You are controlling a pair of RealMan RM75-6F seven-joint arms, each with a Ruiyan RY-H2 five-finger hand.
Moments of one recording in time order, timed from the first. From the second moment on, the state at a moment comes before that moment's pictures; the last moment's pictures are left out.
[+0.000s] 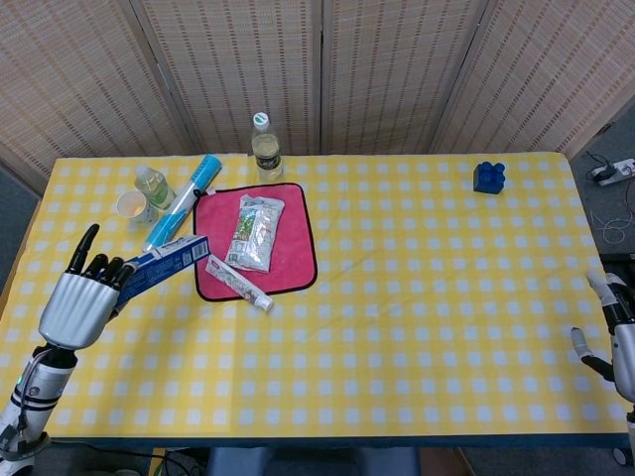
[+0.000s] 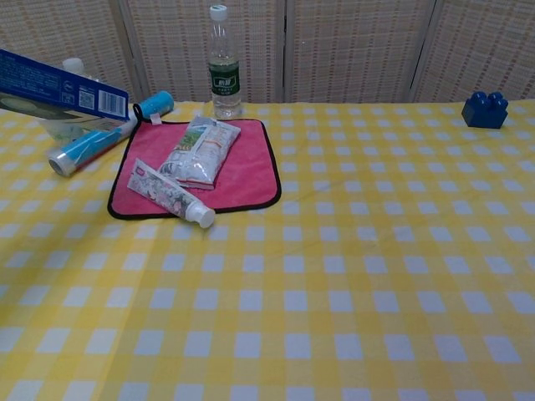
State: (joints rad) left arm -0.38 -1.18 -0.14 -1.51 1.73 1.54 0.48; right arm 0.00 -1.05 0.10 -1.67 -1.51 1.61 -0.06
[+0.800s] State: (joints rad) left arm -0.51 -1.28 0.02 -1.50 1.92 1.38 0.00; right arm 0.01 -1.06 0.11 -1.66 -1.49 1.59 -0.05
